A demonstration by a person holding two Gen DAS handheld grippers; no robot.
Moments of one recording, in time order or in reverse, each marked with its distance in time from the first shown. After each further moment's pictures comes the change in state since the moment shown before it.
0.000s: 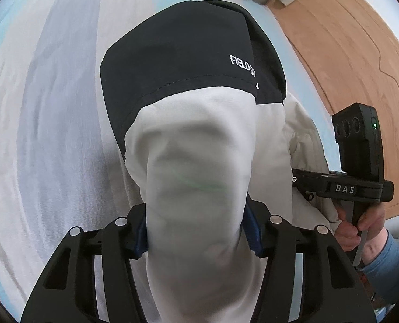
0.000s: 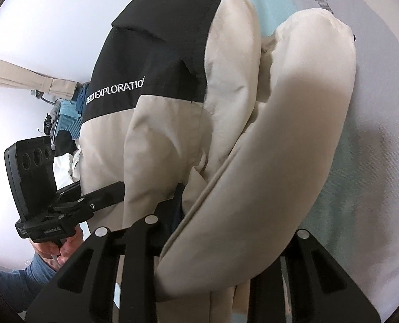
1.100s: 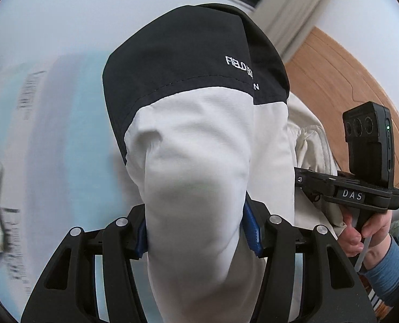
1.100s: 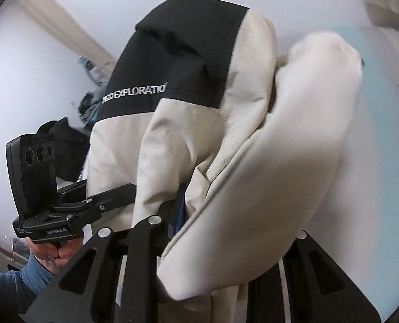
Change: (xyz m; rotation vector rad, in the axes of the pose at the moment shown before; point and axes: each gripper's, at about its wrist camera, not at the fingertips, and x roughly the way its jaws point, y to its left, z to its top) left arm -0.342 0.179 -0.096 0.040 -0.283 0.099; right arm 0.042 0.350 -0.057 -0.284 -0.202 0.019
